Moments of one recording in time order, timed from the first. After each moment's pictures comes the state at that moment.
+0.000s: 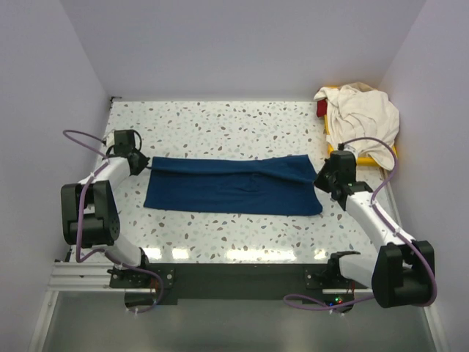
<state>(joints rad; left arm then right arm) 0.13 1.61 0.94 -0.22 -0.16 -0.73 0.10 1.16 0.67 -0.27 0.11 0.56</state>
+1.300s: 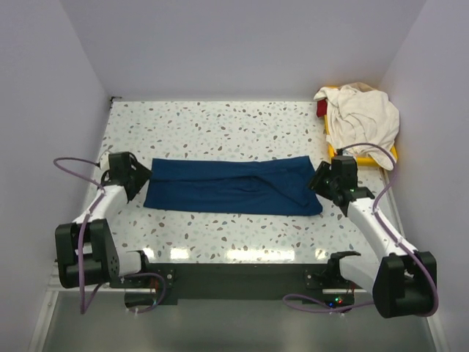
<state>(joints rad) 0.16 1.33 0.66 -0.20 -0.14 -0.79 0.10 1.06 0.58 -0.32 0.03 0.58</state>
